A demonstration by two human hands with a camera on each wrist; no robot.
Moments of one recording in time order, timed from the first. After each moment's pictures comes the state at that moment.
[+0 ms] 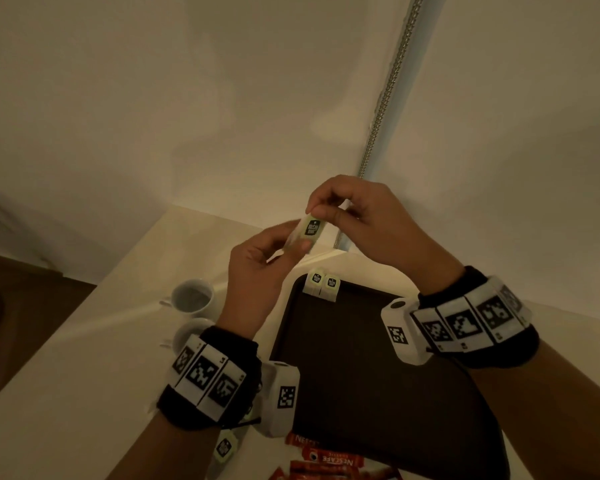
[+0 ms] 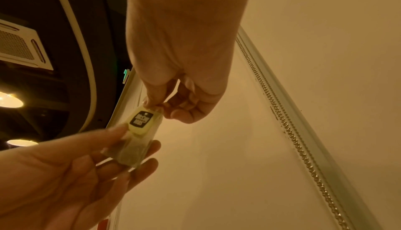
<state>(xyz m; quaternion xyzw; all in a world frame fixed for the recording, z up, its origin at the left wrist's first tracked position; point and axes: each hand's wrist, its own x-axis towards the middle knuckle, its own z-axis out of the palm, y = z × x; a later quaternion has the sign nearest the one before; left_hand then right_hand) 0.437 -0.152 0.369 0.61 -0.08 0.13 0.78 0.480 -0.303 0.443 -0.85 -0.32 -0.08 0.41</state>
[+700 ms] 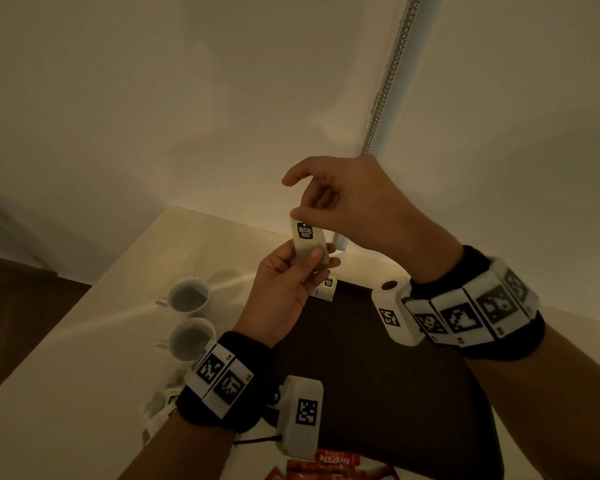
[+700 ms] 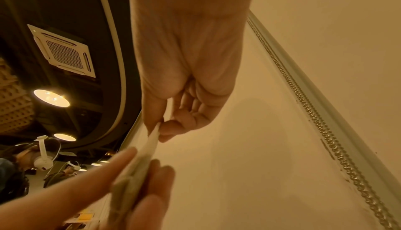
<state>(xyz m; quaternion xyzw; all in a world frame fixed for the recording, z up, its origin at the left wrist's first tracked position) 0.429 -0.174 0.364 0.43 -0.06 -0.06 0.90 0.472 -0.283 0.478 -0.88 -0.31 -0.05 0.37</state>
